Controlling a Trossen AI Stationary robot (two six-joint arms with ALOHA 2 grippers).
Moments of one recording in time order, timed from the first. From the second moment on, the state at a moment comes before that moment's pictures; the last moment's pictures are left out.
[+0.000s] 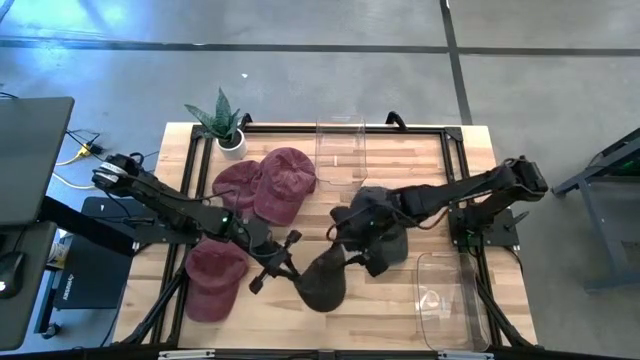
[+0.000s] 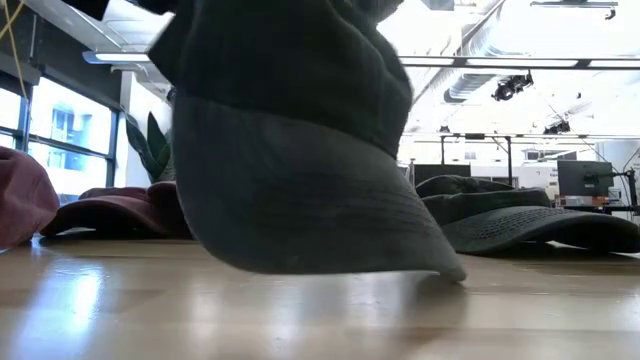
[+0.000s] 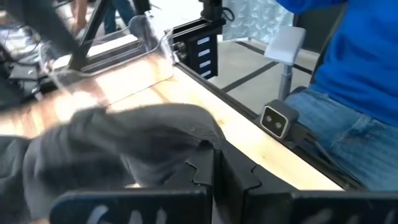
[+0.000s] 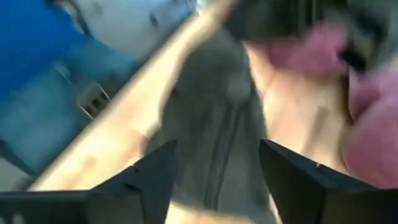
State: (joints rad) left arm -0.37 1.38 0.76 0.31 0.23 0.20; right arm 0.20 1.57 1.26 -0.40 -0.26 -0.20
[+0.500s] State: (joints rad) left arm -0.39 1.38 0.76 0.31 0.20 0.21; right arm 0.03 1.69 1.26 -0.38 -0.53 -0.31
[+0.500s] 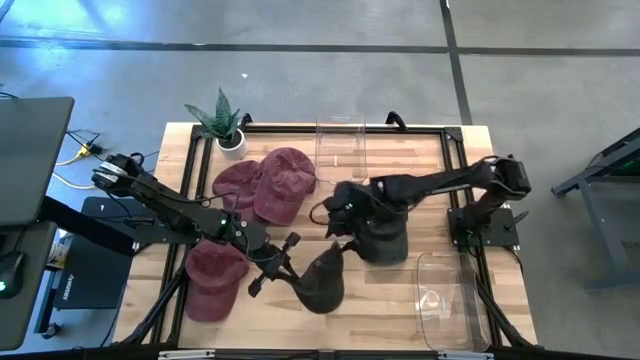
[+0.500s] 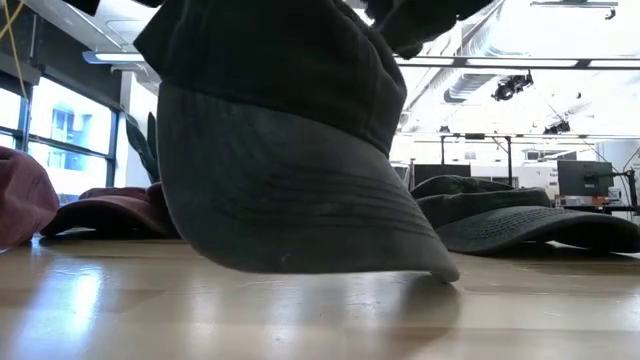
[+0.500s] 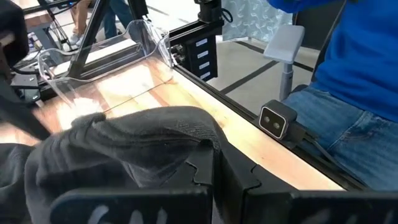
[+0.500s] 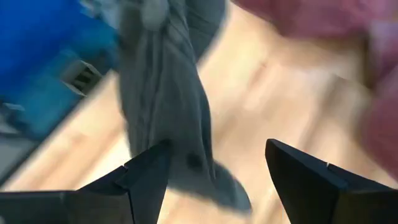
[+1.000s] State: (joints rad) left arm -0.39 1.37 0.76 0.29 0.22 0.21; right arm 0.12 1.81 1.26 -0.47 -1.05 -0.36
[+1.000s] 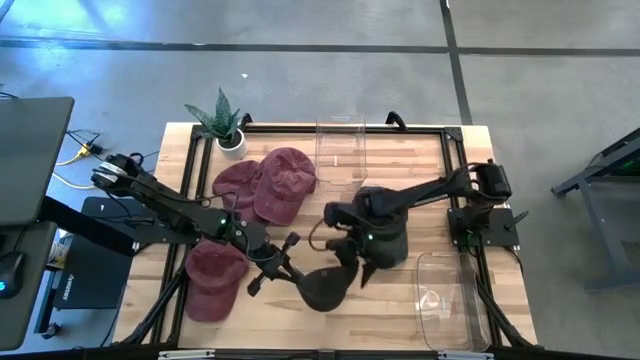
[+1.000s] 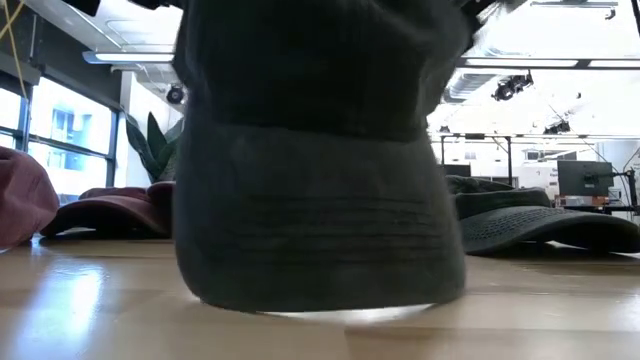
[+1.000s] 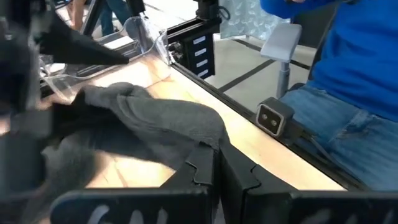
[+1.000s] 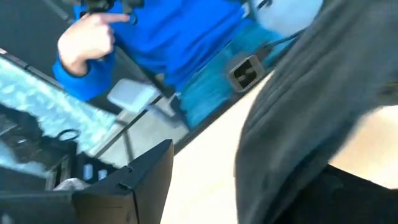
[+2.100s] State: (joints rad) left arm -0.39 1.37 0.76 0.28 0.28 0.15; right arm 0.36 1.75 1.26 -0.22 -0.53 -0.08
